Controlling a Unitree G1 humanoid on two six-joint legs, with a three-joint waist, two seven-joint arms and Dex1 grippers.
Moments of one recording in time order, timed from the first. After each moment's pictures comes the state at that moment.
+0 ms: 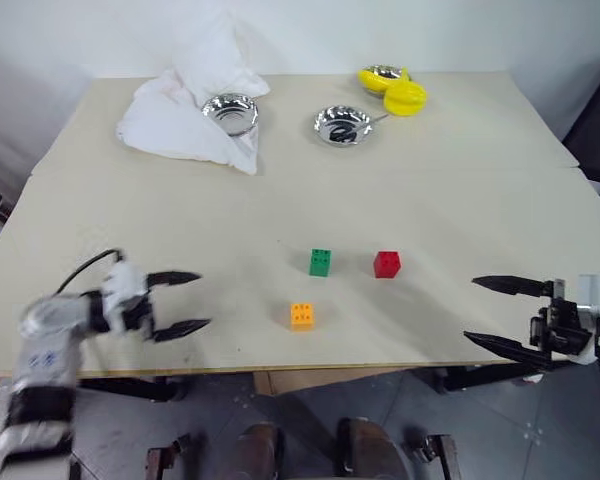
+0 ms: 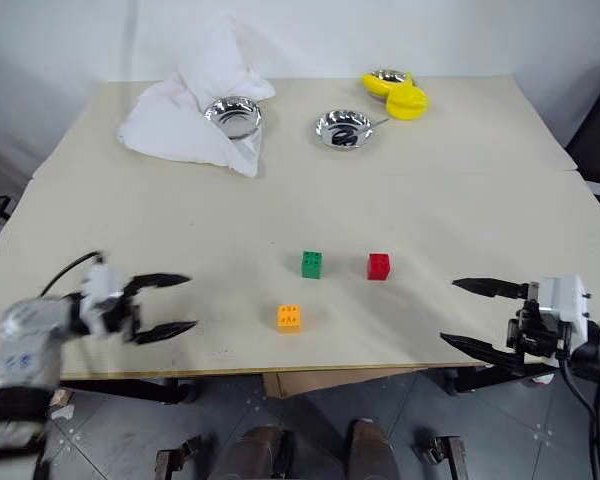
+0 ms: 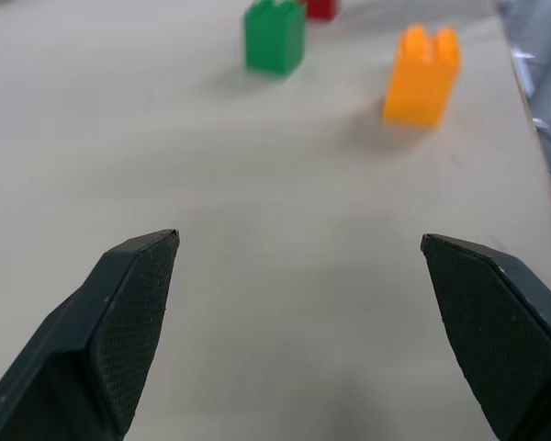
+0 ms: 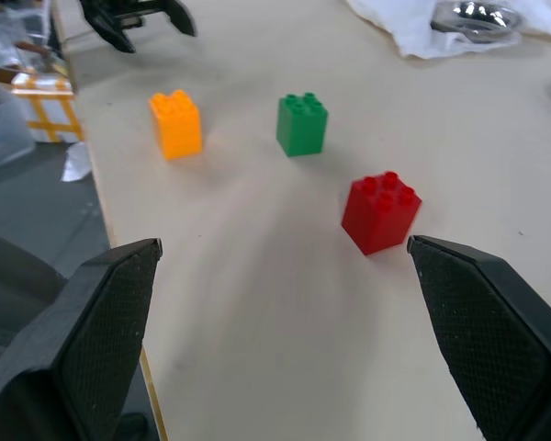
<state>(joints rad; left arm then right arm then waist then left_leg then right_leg) -0.15 0.72 0.30 0.29 -0.40 -0.10 -1.34 0.01 -0.83 -0.40 0.01 0.62 0.03 1.46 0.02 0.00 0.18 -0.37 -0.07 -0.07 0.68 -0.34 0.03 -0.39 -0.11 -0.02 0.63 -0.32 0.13</state>
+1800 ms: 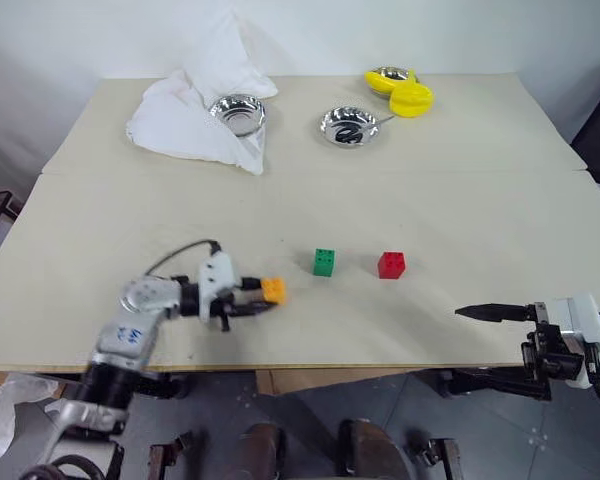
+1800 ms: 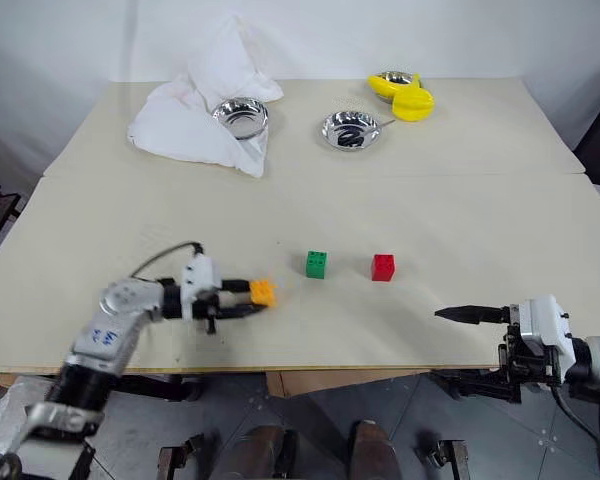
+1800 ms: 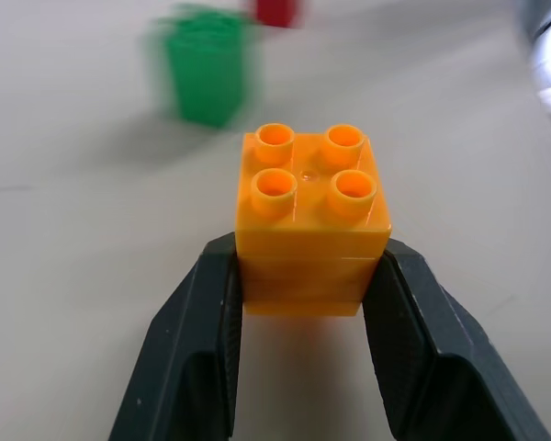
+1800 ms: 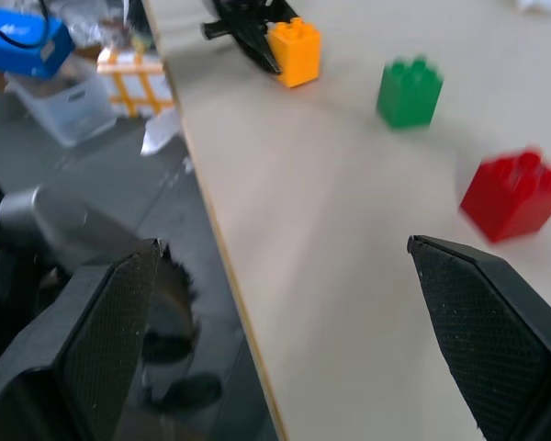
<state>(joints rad) -0.51 0.60 -0.06 0.35 -0.25 -0.05 -1.18 0.16 -0.88 -0.39 -0.17 0.68 0.11 1.42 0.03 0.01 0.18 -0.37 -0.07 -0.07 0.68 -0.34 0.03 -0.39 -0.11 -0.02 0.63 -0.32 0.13</state>
